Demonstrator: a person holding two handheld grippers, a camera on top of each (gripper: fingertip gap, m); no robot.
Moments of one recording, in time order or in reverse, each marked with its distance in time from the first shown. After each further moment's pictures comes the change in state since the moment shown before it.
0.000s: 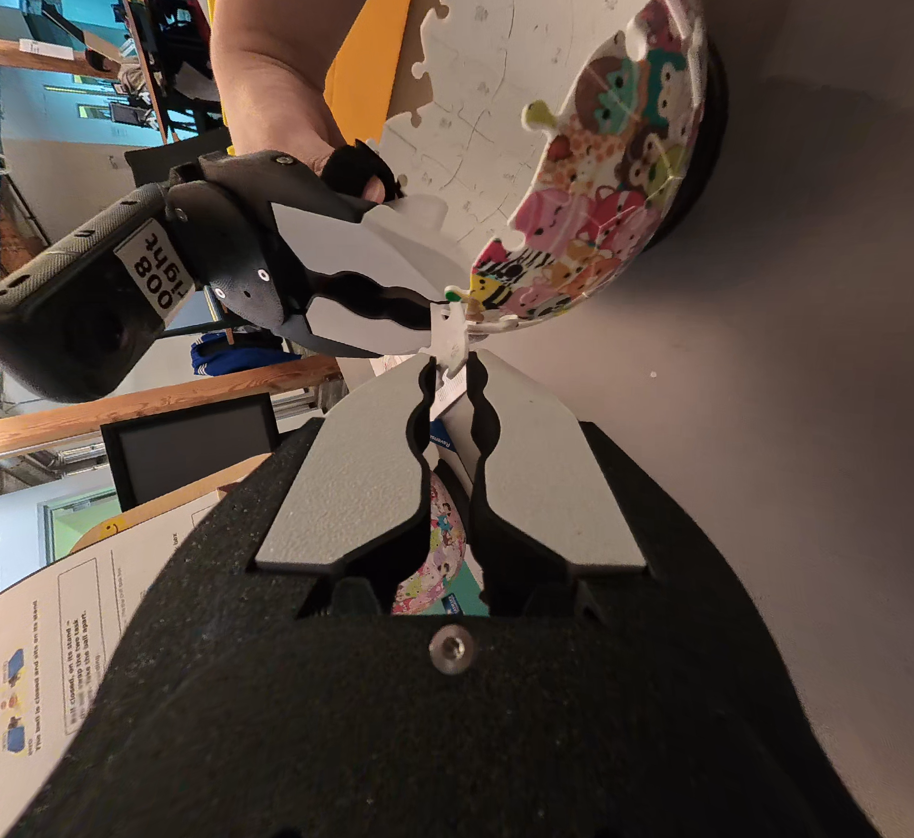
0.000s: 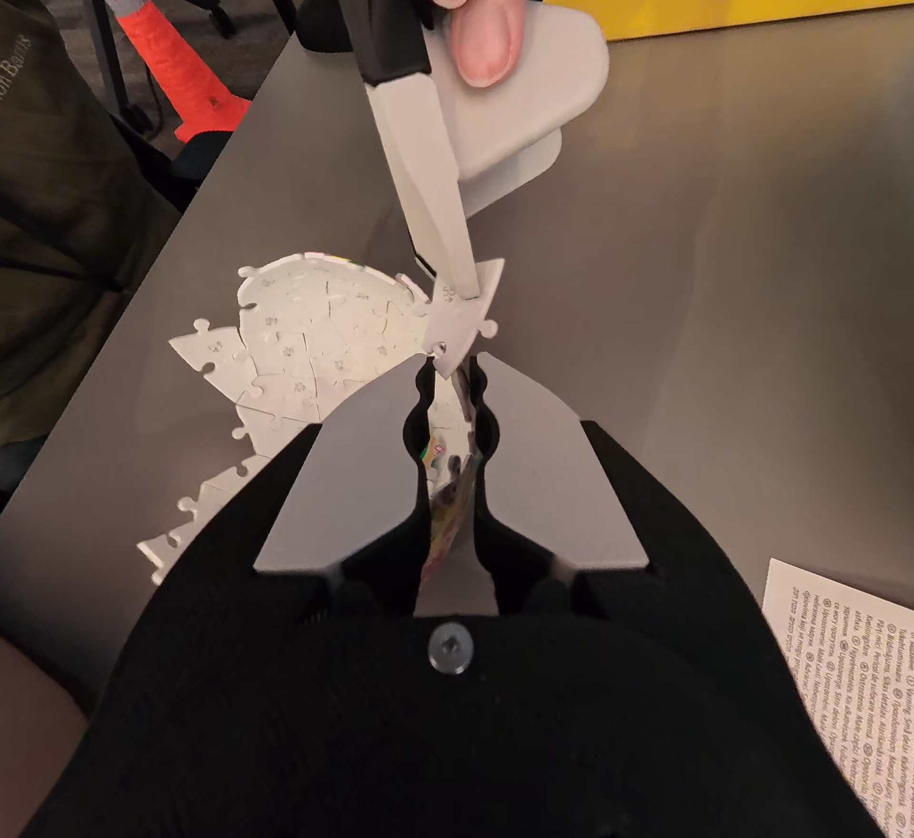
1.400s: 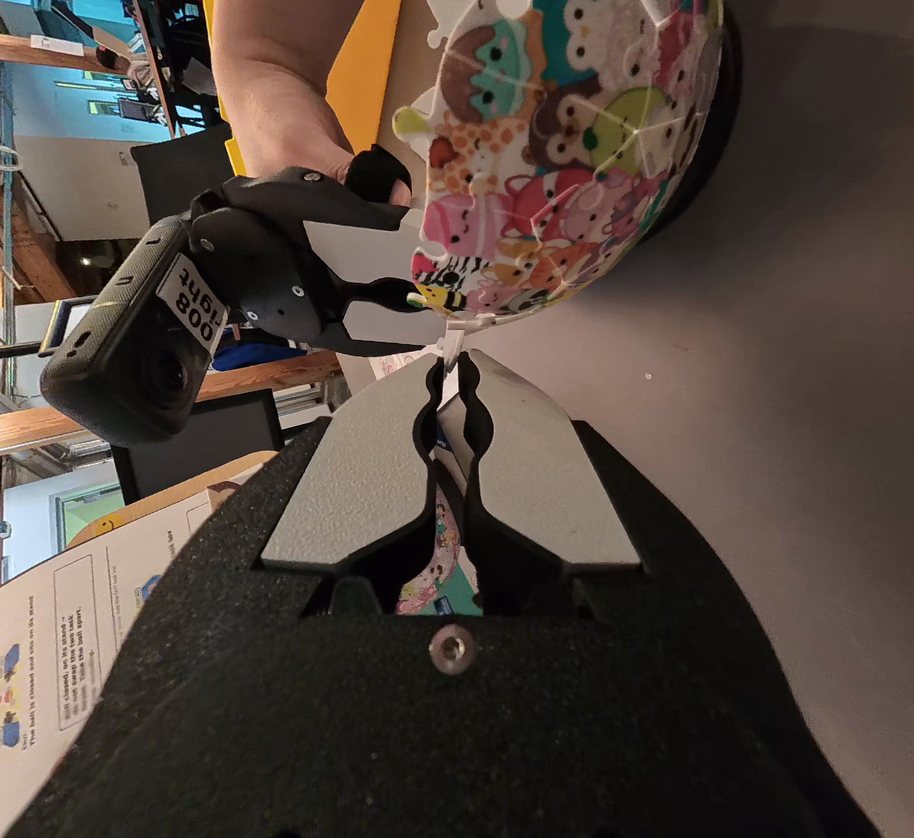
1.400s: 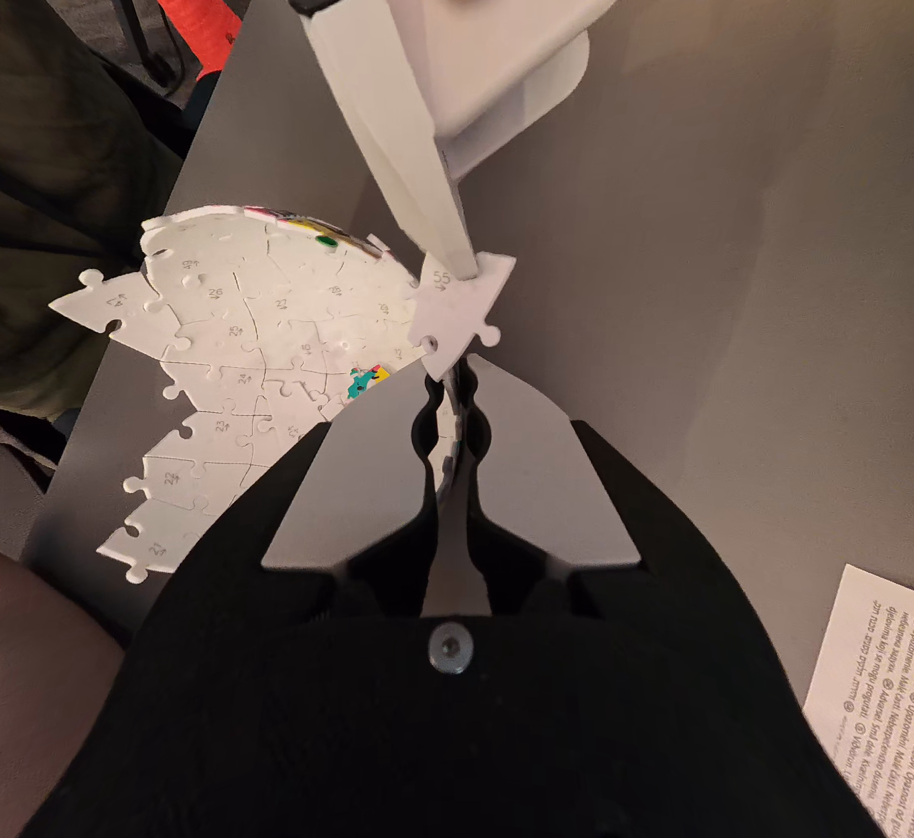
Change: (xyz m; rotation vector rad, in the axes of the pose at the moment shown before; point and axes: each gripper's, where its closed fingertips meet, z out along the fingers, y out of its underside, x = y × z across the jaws) left arm 0.007 0.004 0.007 -0.010 -0.017 0.004; right arm 0.000 0.024 0.016 -0.139 -0.080 0.084
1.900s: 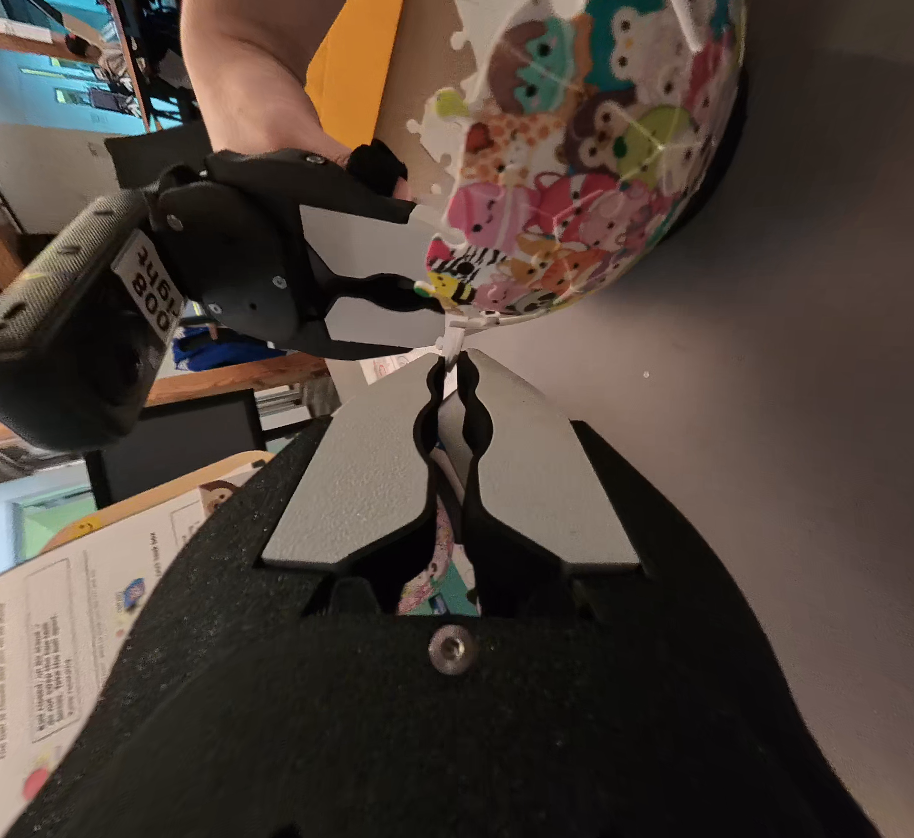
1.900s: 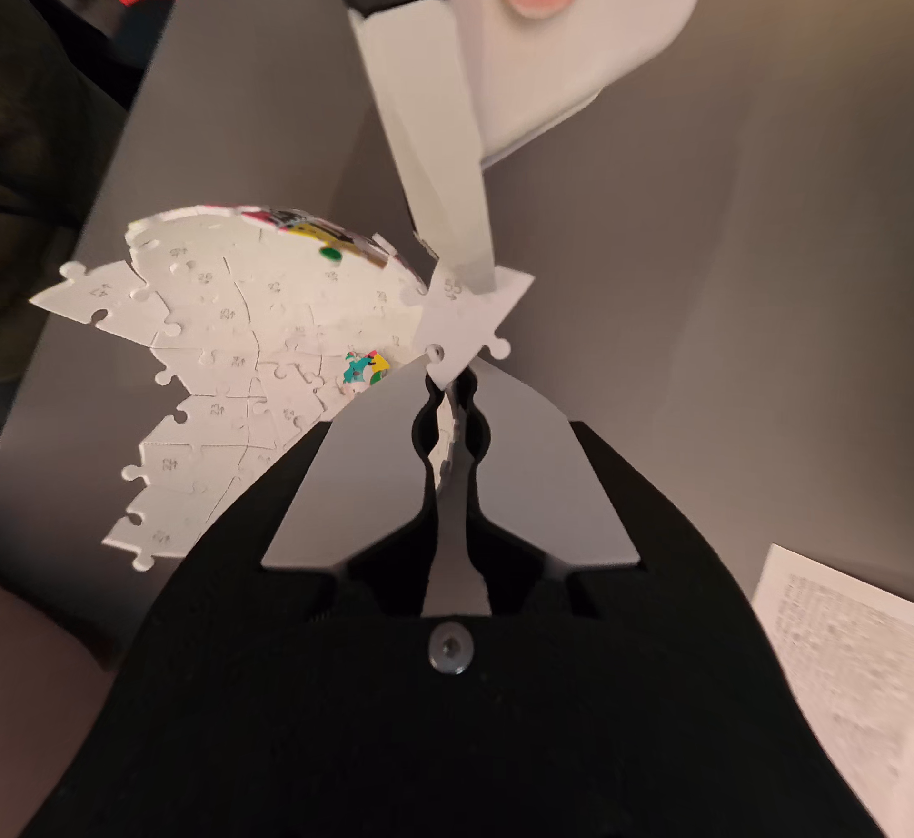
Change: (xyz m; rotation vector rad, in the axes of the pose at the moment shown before) left arm -0.006 0.000 -0.004 0.008 0.038 -0.036; right arm 0.000 -0.005 -0.003 -0.078 0.095 -0.089
